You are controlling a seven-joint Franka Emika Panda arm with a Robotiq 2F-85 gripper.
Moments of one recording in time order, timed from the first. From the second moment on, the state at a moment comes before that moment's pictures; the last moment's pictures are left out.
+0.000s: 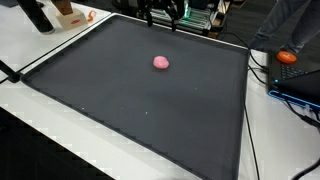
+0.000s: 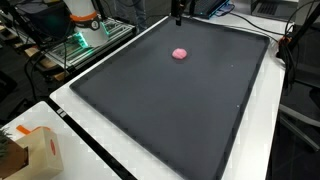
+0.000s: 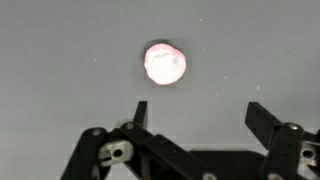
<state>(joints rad) 0.12 0.04 0.09 -2.22 0.13 2.26 0.17</state>
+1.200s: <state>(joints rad) 0.15 0.19 0.12 -2.34 0.04 2.52 0.27</state>
